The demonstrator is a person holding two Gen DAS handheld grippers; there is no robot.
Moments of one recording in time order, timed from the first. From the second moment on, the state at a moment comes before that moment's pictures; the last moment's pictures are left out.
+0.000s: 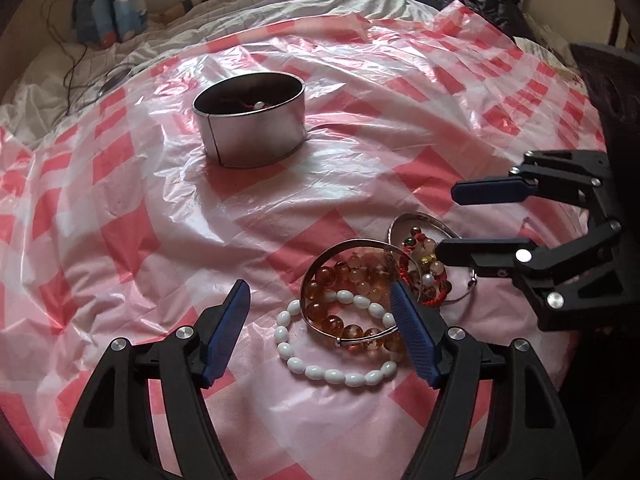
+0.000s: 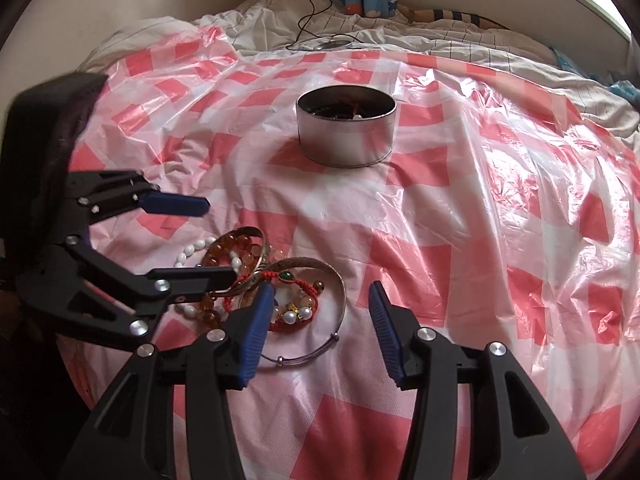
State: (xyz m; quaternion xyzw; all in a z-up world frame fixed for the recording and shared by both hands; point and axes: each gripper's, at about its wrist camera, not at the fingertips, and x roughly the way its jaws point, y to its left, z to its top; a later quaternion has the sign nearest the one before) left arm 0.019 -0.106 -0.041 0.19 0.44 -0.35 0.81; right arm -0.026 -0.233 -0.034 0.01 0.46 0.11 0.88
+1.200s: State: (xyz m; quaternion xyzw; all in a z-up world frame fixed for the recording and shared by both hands) left arm -0.011 -0.123 -0.043 0.30 0.36 -0.40 0.79; right arm -0.023 -0.239 -0.035 0.02 0.46 0.10 0.88
